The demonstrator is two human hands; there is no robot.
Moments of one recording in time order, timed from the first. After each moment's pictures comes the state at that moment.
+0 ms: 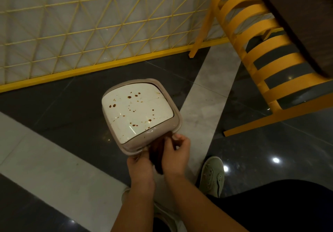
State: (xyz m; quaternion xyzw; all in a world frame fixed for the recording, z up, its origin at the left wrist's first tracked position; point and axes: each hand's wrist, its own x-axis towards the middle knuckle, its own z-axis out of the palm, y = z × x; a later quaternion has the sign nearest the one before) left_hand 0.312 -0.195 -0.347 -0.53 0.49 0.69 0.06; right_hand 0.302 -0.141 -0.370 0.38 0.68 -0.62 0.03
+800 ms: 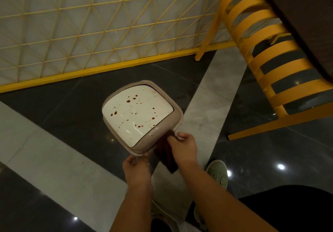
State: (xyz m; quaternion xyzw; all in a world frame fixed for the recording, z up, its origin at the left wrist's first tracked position) left_hand 0.320 -0.214 -0.351 -0.60 0.51 0.62 0.06; right_hand 0.272 -0.117 -0.353 0.40 0.65 -0.62 0.19
